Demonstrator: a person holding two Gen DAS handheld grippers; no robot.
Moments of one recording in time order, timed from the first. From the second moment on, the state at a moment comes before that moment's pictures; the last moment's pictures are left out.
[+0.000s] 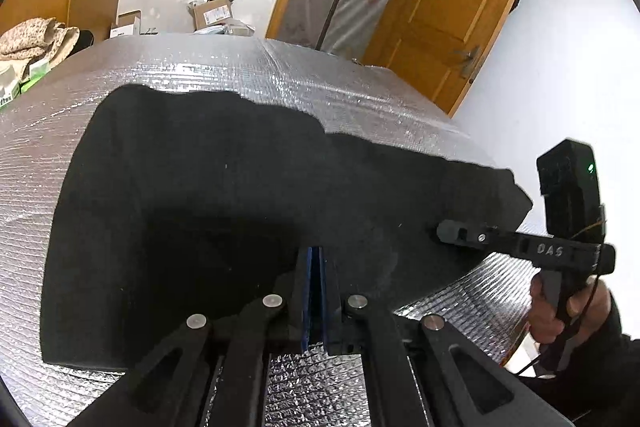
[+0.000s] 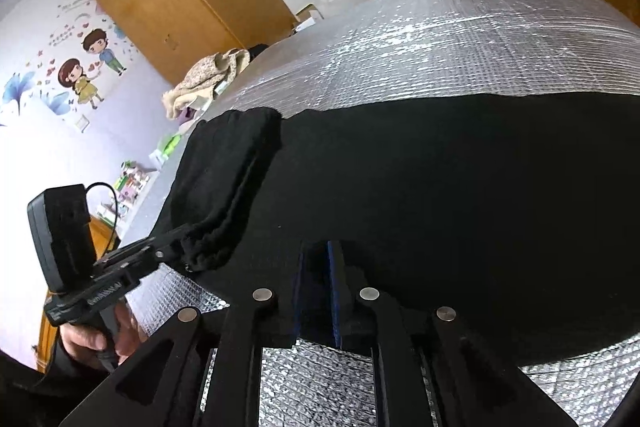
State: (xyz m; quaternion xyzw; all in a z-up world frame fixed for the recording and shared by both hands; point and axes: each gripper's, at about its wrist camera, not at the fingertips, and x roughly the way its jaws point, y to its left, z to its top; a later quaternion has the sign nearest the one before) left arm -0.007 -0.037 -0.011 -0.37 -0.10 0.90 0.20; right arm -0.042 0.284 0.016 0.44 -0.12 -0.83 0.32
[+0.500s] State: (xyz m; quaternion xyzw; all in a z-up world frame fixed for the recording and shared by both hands) left arm -0.008 -0.023 -0.016 -0.37 -0.09 0.89 0.24; right arm -0.040 0.325 0.022 0.42 -0.12 -0.86 0.25
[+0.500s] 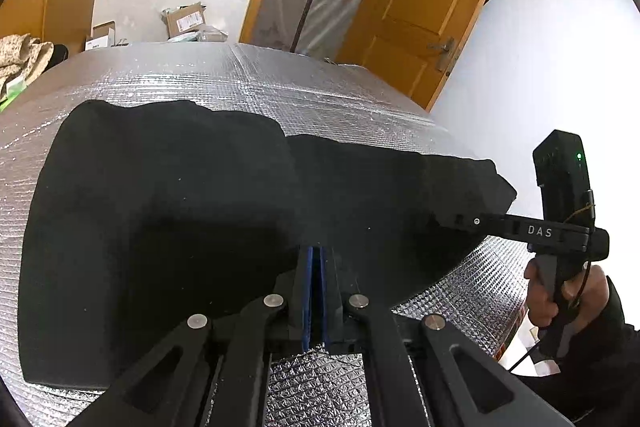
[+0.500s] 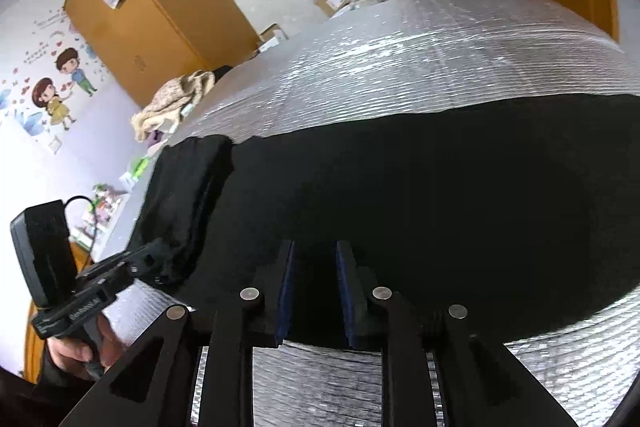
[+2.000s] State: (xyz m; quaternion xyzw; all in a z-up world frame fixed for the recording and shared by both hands) left arm -0.023 -0.020 -0.022 -0.37 -0.08 0.91 0.19; right arm -0.026 0.600 0.006 0.34 -0.30 -0.88 -0.12
